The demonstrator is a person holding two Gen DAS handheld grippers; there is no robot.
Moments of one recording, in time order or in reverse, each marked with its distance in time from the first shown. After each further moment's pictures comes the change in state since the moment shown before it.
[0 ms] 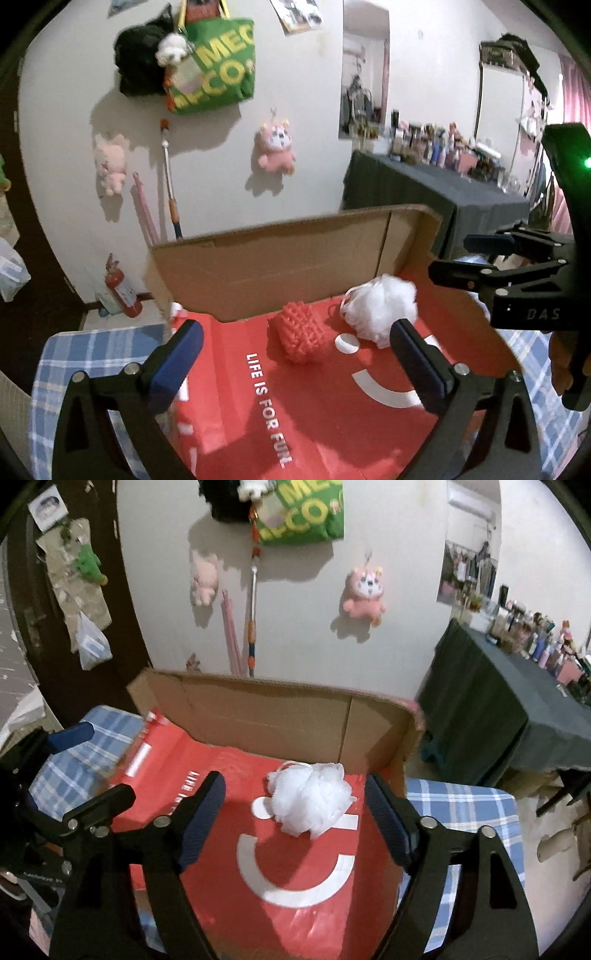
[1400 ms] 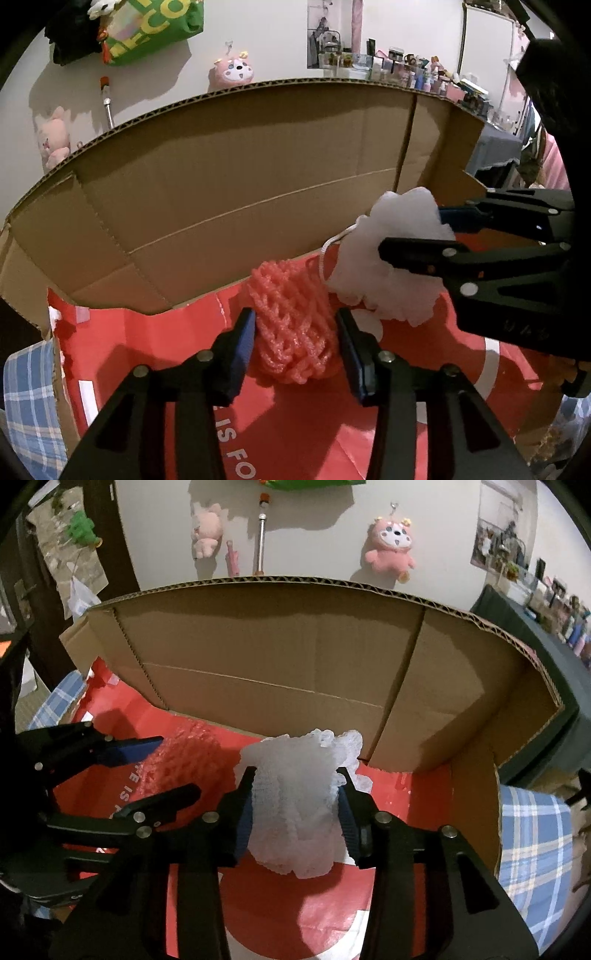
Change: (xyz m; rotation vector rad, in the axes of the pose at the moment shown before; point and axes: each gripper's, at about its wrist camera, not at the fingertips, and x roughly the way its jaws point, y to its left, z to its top) left arm 0.131 -0.011 -0.023 0.116 0.239 -0.087; right arm 0.145 -0.013 -0.018 -0.028 0.169 0.054
